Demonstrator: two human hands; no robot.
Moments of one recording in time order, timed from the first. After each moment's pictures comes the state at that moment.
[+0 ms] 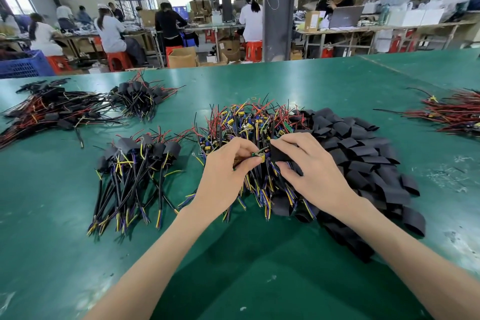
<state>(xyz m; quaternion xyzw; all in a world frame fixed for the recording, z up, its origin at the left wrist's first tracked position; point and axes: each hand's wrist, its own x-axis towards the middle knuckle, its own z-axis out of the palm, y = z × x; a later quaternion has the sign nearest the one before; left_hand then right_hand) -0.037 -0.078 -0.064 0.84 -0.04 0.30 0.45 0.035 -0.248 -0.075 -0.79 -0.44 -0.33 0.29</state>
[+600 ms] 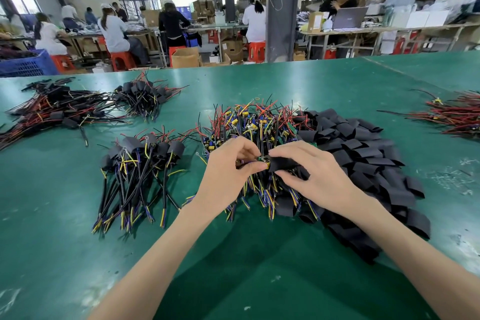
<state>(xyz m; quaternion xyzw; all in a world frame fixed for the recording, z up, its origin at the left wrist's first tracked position) -0.041 -0.075 -0.056 0.85 -0.02 0.26 0.45 0.035 -0.252 -0.071 -0.76 -0.50 -0.23 0.34</state>
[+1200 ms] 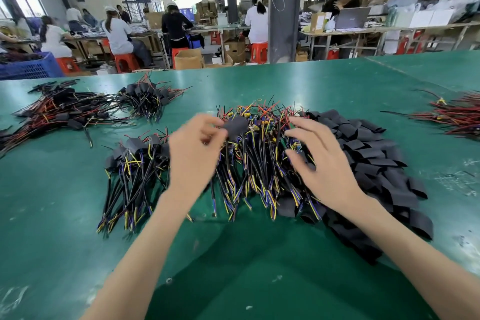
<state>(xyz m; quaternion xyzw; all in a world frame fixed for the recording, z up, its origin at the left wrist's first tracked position) -0.040 -0.039 -0.036 0.81 0.06 0.45 0.38 0.037 -0.249 -0.067 -0.75 -0.44 -0.38 0.33</state>
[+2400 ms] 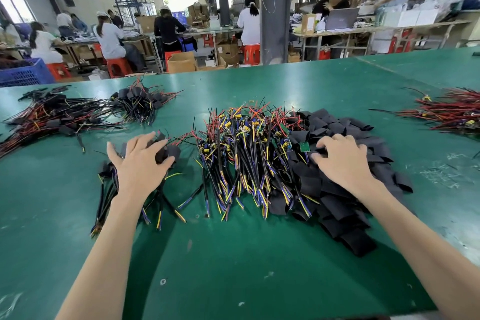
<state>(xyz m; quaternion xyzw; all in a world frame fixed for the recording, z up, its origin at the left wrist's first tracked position) -0.036 0.074 -0.083 0.93 0.23 0.28 0.01 0.091 -0.287 -0.082 -0.97 -0.12 -0.16 0.13</state>
